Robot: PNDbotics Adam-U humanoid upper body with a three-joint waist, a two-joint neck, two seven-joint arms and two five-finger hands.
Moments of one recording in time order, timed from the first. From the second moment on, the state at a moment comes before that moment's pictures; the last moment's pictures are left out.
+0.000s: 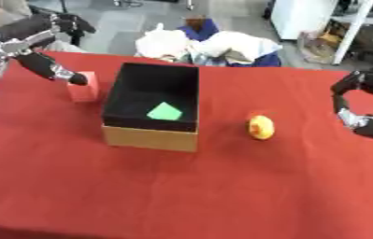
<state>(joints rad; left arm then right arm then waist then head) -0.81 0.73 -0.17 -1.06 -0.67 -0.47 -0.23 -0.64 -0.45 -0.05 -1.07 0.17 -0.71 0.45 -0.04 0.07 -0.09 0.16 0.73</state>
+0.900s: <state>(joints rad) -0.82 0.75 -0.07 -0.79 -0.85 -0.46 -0.06 -0.66 -0.47 -0.05 -1.07 0.17 -0.71 0.45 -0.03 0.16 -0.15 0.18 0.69</state>
